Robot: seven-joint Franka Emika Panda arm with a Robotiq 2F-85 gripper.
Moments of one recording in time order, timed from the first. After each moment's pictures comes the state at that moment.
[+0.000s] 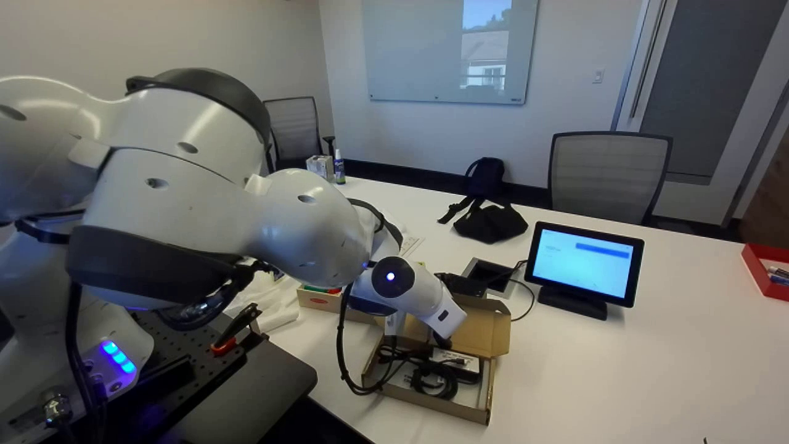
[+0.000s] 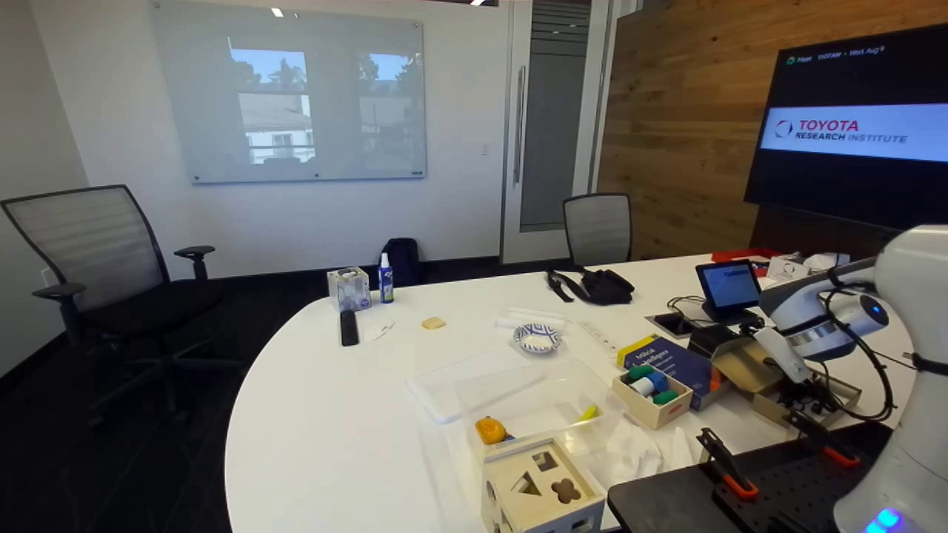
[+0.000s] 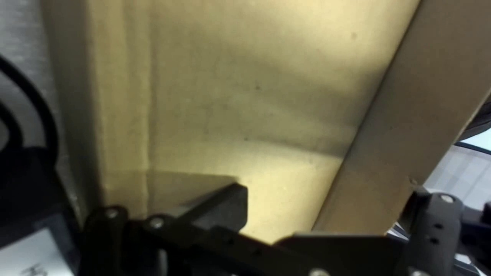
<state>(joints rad) 1.63 -1.30 -2.41 -1.95 0.01 3.46 -0.16</state>
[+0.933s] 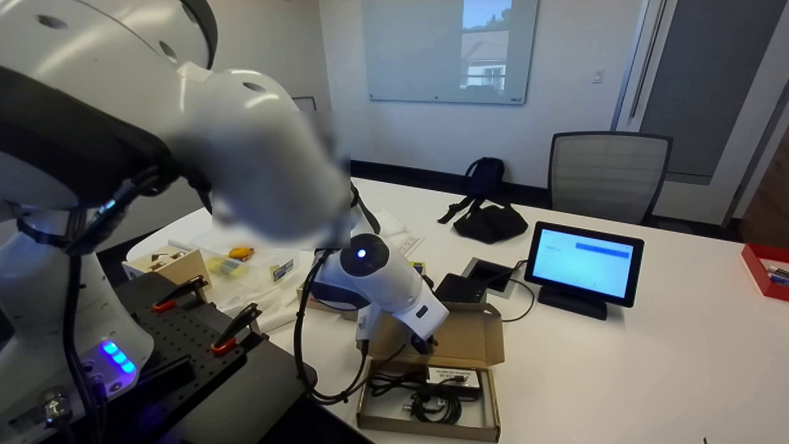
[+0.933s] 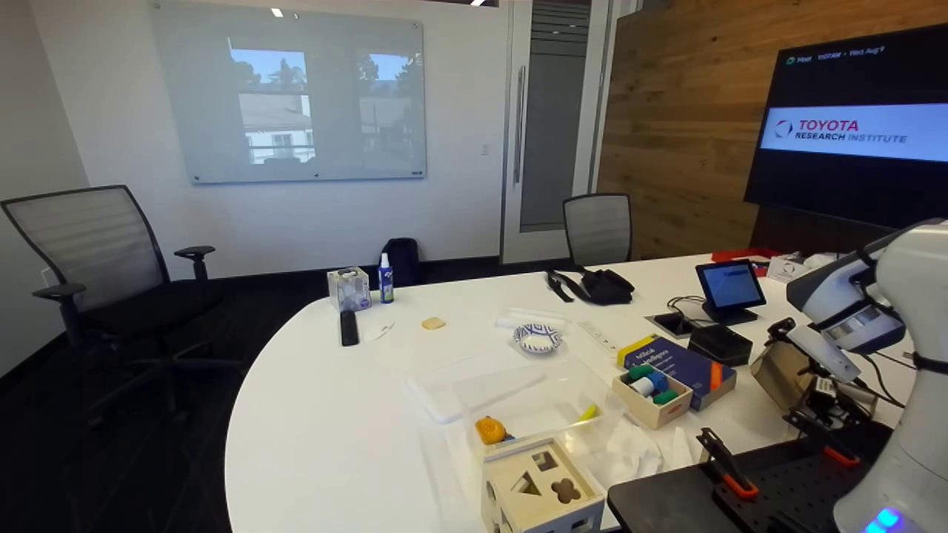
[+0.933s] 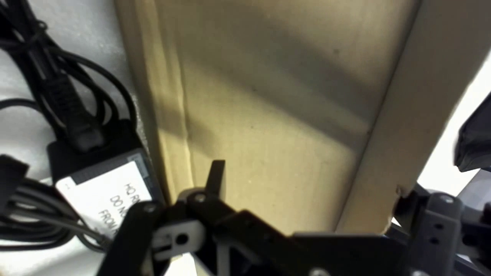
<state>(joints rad) 1.58 -0.99 -2.48 -2.25 0.10 3.46 -0.15</state>
